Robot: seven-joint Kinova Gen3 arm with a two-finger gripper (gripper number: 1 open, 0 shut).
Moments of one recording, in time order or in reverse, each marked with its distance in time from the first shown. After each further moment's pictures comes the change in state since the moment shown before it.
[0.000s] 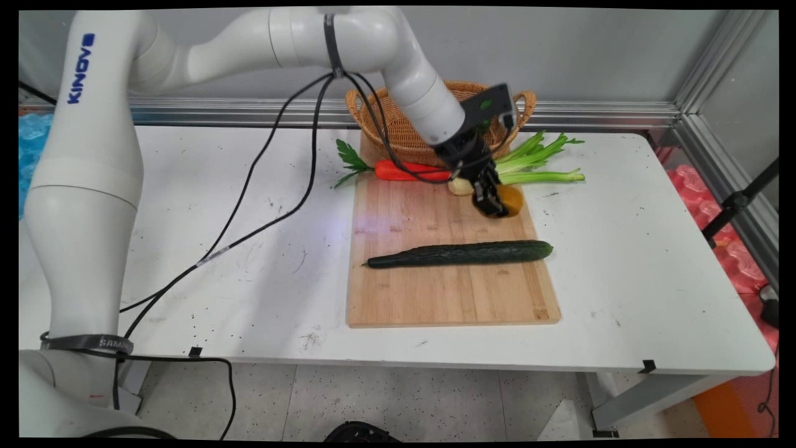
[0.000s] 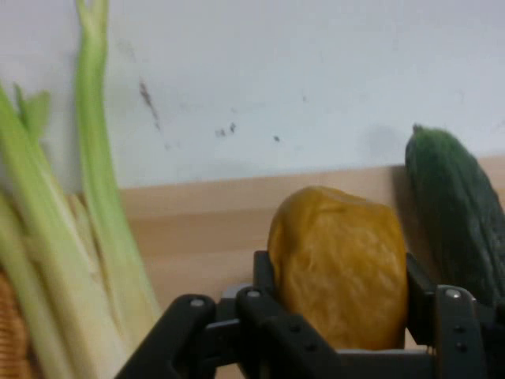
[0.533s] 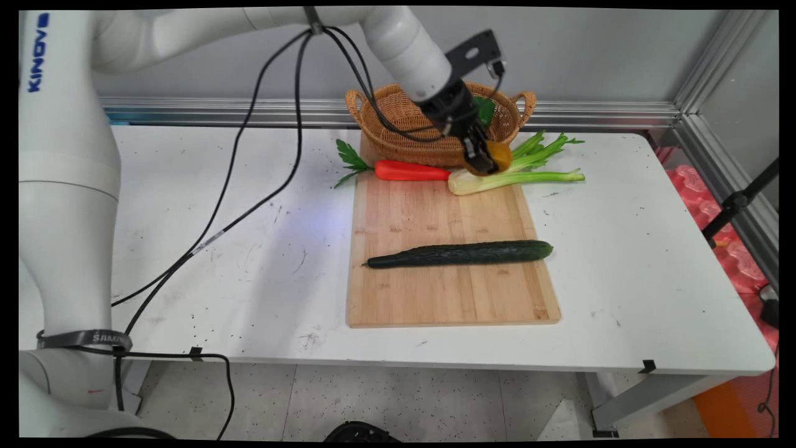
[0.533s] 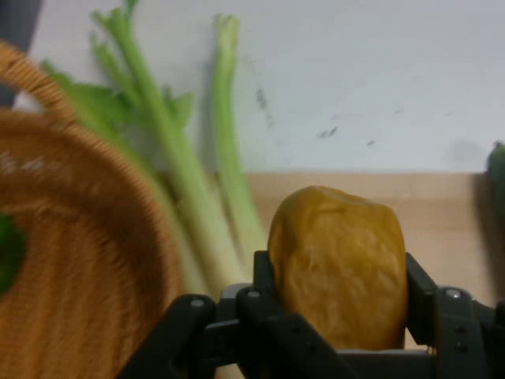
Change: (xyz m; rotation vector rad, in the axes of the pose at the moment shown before) arm 0.009 -0.020 -0.062 0.119 0.000 -0.065
